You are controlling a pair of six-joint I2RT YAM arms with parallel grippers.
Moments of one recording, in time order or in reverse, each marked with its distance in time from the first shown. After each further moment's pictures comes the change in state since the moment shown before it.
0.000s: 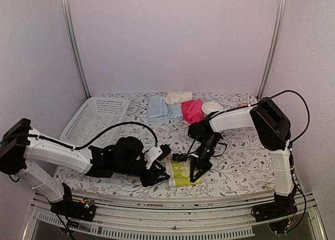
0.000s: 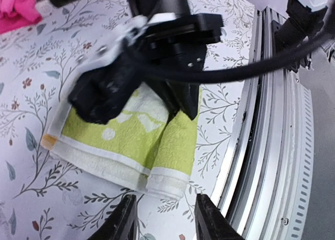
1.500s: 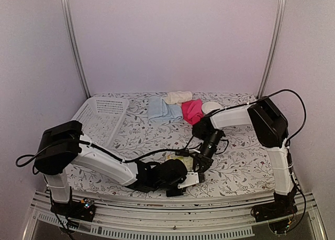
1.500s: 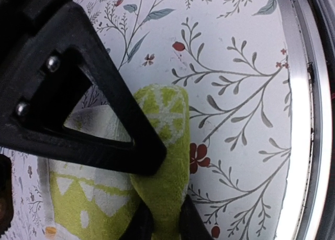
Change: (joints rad) left arm -0.242 0.473 0.349 -0.047 -0.430 0.509; right arm -0.067 0.104 0.091 -0.171 -0.124 0.050
